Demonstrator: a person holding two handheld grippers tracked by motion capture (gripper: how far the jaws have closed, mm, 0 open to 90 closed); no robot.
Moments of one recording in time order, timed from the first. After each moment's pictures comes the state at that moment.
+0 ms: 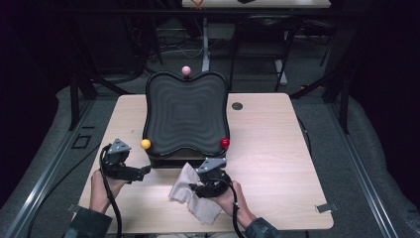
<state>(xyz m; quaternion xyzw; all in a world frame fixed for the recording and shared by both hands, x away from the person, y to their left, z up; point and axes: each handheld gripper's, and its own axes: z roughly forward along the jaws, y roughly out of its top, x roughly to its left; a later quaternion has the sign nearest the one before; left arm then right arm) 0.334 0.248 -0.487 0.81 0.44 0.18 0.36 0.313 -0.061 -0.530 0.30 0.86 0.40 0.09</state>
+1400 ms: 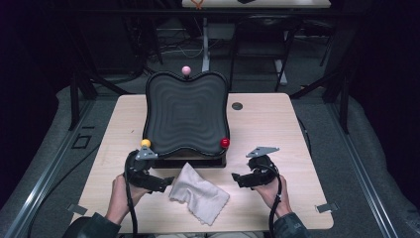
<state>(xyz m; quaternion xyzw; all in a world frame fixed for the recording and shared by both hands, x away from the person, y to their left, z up) 0.313 0.174 -0.483 0.85 0.39 0.12 0.34 0.327 -0.181 -0.511 0.43 0.82 0.35 0.13</state>
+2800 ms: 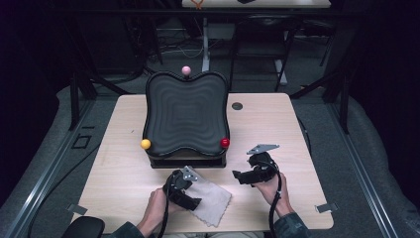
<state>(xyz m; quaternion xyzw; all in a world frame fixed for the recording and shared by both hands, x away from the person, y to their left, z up) 0.308 0.094 -0.566 0.91 0.33 0.09 0.25 0.337 -0.183 -0.515 0.44 0.82 0.34 0.13</state>
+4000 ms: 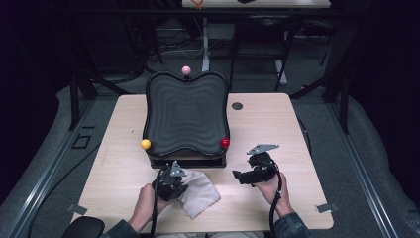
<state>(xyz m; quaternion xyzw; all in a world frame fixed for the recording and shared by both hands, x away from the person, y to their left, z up) 0.306 0.124 -0.533 0.89 0.34 0.10 0.28 0.337 -0.183 -0.515 0.43 0.82 0.34 0.13</state>
